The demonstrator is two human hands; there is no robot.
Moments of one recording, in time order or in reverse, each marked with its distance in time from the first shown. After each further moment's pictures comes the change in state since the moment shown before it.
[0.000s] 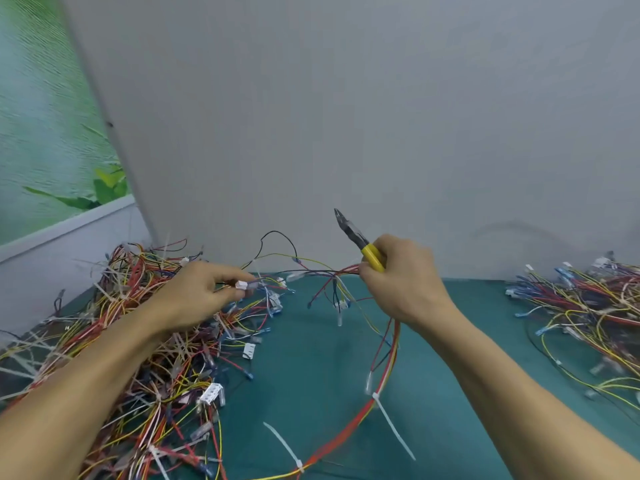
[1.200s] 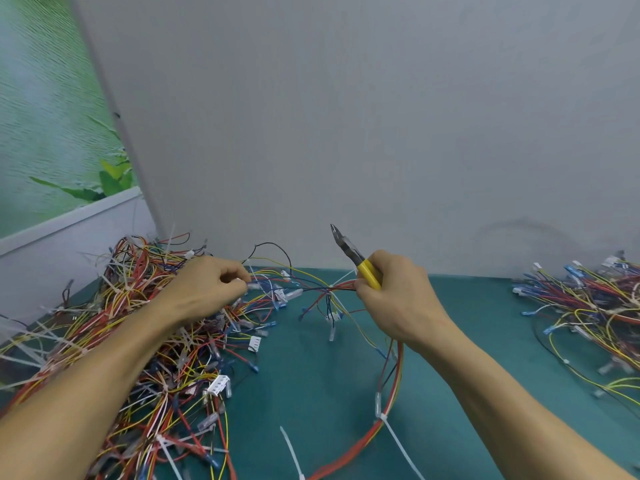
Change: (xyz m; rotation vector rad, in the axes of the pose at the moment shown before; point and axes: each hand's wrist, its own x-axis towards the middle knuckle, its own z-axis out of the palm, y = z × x) left_hand 0.002 -0.004 0.008 0.103 0.068 -0.093; right_hand -0.018 0.000 0.016 0.064 -0.128 0.027
